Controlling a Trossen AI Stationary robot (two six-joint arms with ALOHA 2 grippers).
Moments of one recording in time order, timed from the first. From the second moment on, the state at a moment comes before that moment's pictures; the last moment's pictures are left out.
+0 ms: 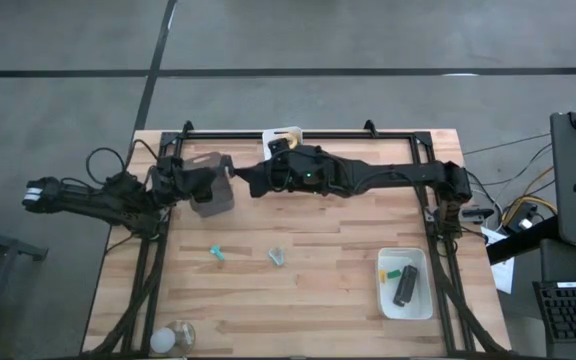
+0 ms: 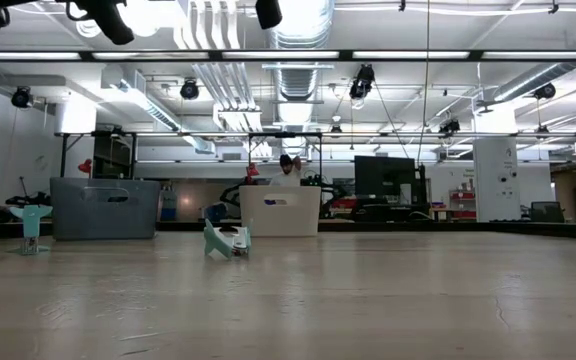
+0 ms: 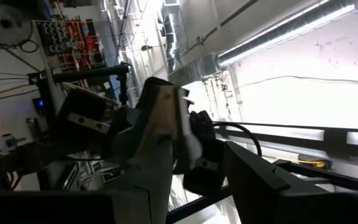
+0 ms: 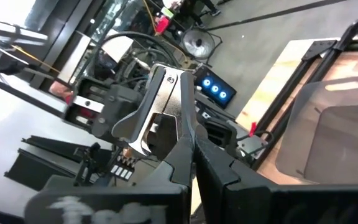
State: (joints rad) left arm -0.10 0.53 0.39 0.68 -0.34 -1.27; right arm 0.00 1.90 1.81 -0.05 0.20 0.99
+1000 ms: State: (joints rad) left arm -0.10 0.54 0.39 0.68 -0.29 -1.24; right arm 0.00 1.92 1.81 -0.03 0.18 1.00
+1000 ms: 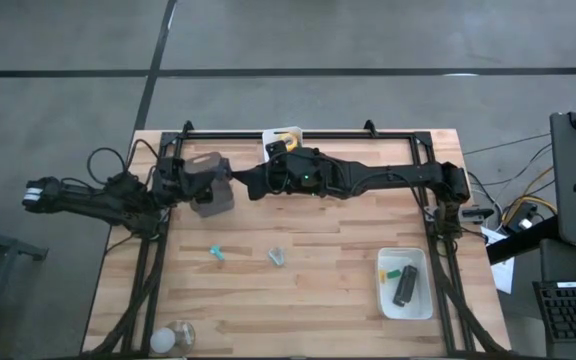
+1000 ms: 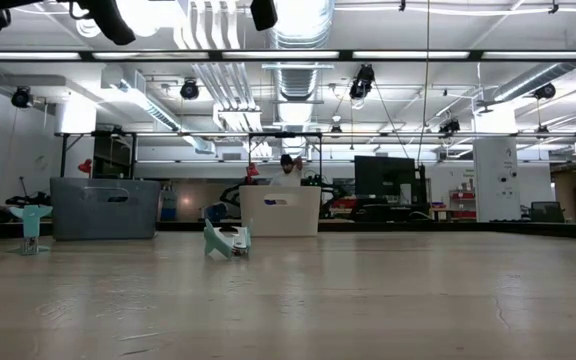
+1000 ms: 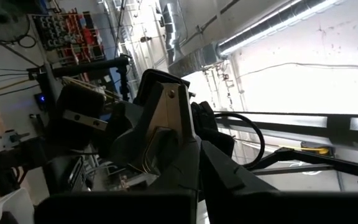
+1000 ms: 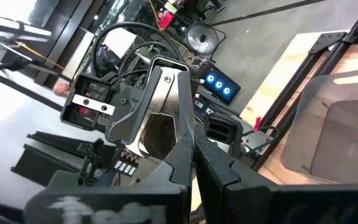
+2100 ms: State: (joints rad) left arm -0.10 0.25 0.39 -0.01 -0.66 -1.00; right arm -0.01 1.90 1.81 -0.16 0.14 0.88
